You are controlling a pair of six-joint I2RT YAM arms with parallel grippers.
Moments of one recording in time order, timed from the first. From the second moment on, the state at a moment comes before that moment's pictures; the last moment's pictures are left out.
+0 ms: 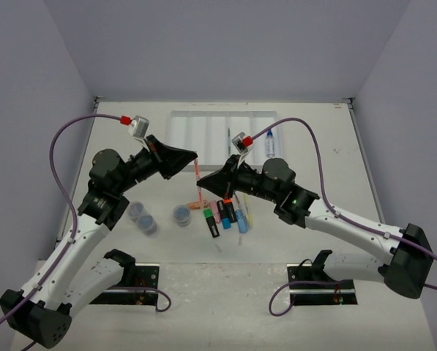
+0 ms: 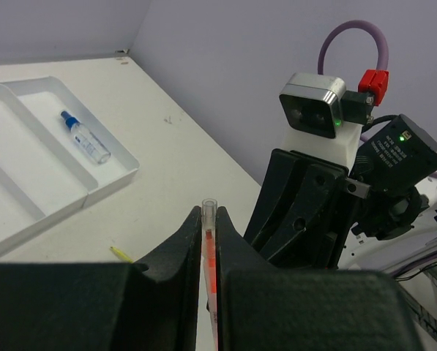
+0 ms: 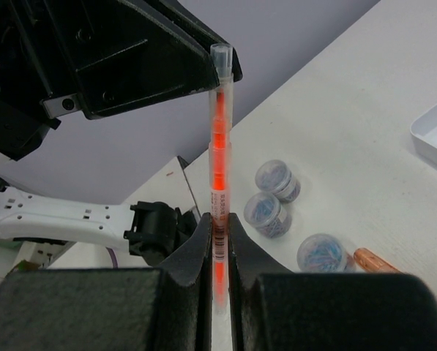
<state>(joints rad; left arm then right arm) -0.41 0.84 0.82 0.12 0.55 -0.65 0.92 1.18 0.86 0.31 -0.28 0.60</state>
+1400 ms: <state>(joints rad) -0.41 0.79 0.83 0.11 0.56 -0.64 0.90 1.27 1.05 0.27 -0.39 0.52</state>
